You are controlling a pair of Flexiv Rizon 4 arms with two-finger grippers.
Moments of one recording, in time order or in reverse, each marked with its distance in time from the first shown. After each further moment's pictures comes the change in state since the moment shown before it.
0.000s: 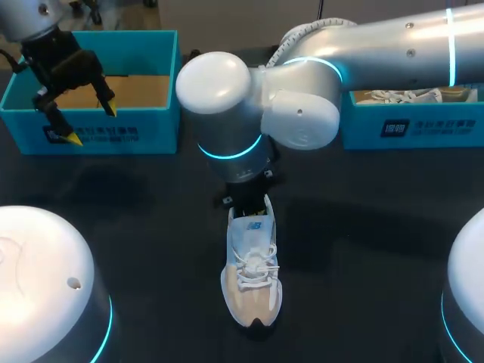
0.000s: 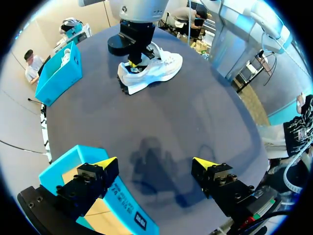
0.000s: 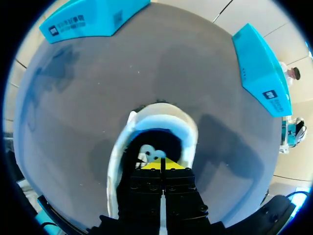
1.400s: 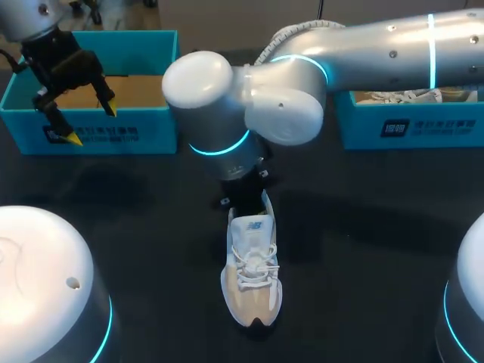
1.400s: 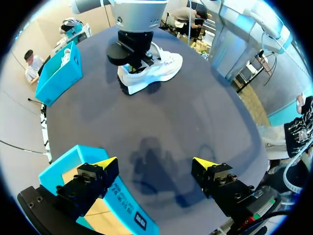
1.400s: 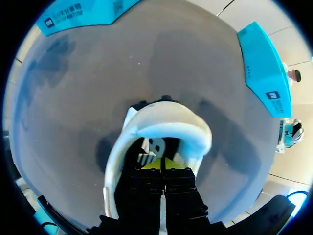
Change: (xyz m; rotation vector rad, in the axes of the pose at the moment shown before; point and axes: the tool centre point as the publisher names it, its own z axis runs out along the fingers) left arm 0.000 0.000 0.000 0.000 0.000 0.000; right arm -0.004 0.001 0.009 0.078 -0.066 -0.031
